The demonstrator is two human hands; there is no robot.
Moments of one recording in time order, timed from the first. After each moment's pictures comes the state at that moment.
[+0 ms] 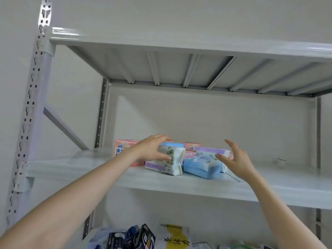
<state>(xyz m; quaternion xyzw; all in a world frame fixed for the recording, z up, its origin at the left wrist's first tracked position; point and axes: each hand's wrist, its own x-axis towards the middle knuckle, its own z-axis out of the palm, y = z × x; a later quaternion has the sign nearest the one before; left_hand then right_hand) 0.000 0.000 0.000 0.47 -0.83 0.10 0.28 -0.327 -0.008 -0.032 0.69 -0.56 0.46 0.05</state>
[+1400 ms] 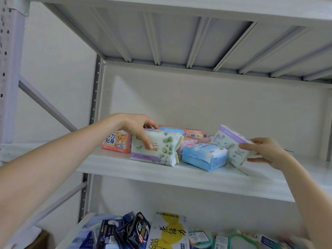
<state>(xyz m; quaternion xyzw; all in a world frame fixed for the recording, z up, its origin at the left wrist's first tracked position) 0.032 -0.028 0.036 0.54 -0.82 -0.10 0.16 -0.411 -0.076 -0.018 0.60 -0.54 0.53 -0.26</state>
